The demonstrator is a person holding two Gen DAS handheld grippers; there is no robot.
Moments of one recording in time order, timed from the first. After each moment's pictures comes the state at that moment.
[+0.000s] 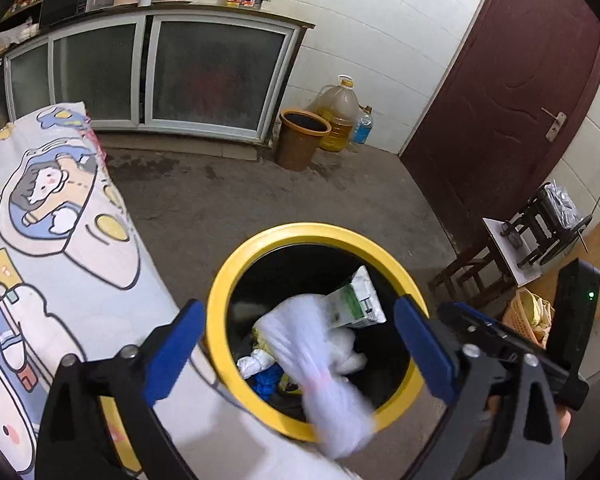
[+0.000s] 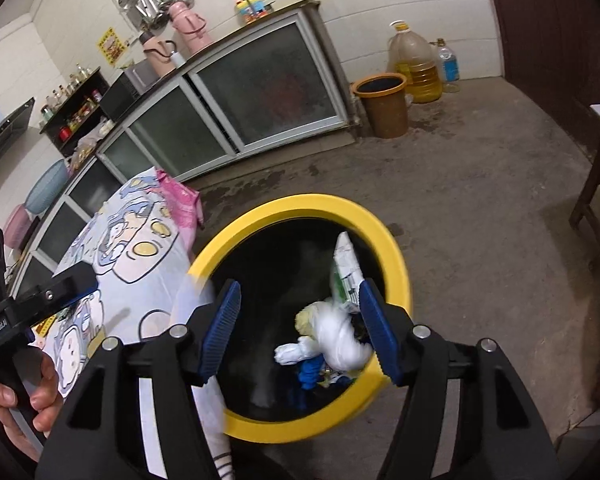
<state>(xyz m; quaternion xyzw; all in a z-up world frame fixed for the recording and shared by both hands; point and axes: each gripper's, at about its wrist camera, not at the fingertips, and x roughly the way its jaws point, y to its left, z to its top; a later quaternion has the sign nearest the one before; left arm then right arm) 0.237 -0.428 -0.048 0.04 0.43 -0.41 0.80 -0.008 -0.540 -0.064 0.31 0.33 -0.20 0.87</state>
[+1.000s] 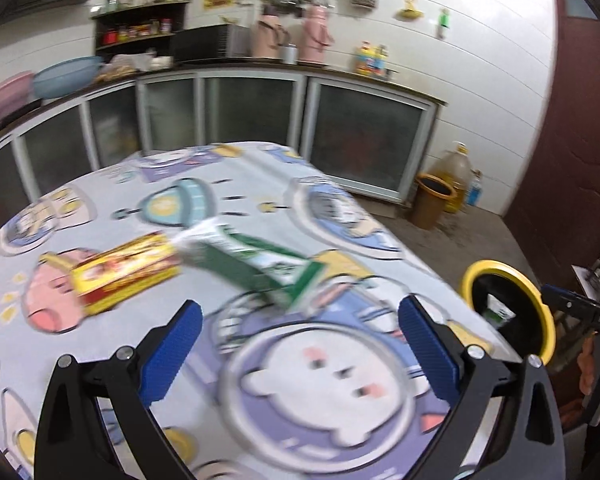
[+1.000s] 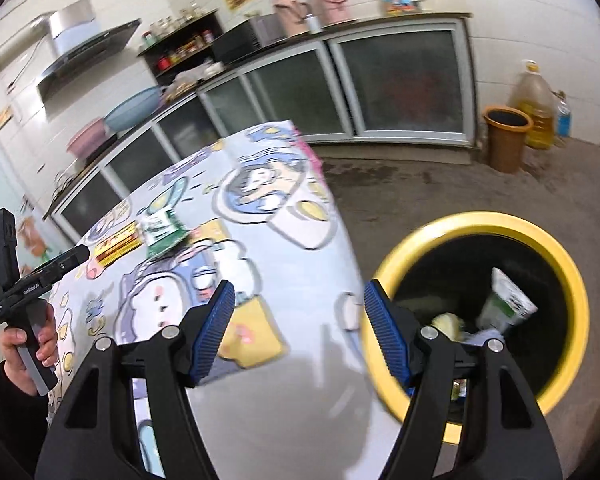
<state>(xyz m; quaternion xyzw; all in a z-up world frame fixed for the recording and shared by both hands) 0.294 -0.108 0.004 0.03 0.34 -0.23 0.91 0.106 -0.364 -0.002 0.21 0.34 -0.02 0.92</state>
